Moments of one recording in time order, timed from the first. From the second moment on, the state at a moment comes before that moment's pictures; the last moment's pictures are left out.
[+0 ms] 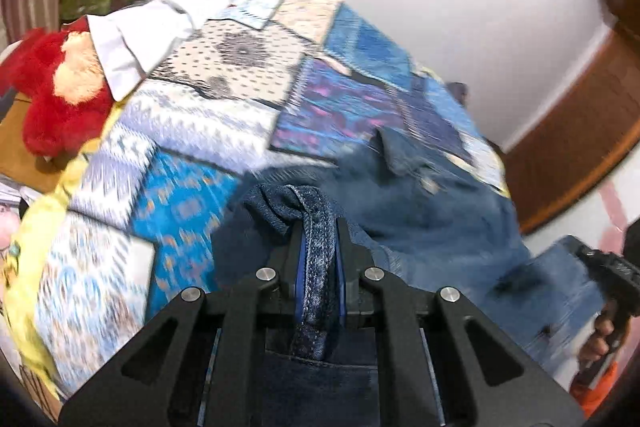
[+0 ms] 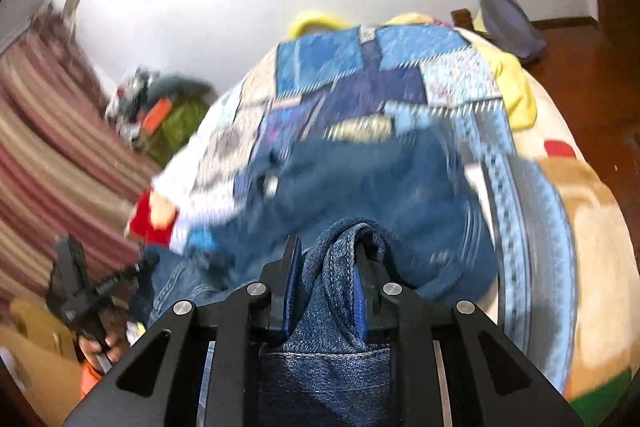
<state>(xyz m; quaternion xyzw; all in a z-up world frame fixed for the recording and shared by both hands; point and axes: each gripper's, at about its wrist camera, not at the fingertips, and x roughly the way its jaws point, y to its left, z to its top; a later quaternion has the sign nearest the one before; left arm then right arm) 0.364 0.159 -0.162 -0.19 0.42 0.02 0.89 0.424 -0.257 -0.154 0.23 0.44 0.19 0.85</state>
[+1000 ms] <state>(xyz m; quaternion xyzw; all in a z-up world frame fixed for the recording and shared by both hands) 0.375 0.163 -0.184 0.00 0.46 0.10 0.88 0.390 -0.332 -0.222 0.12 0.54 0.14 0.82</state>
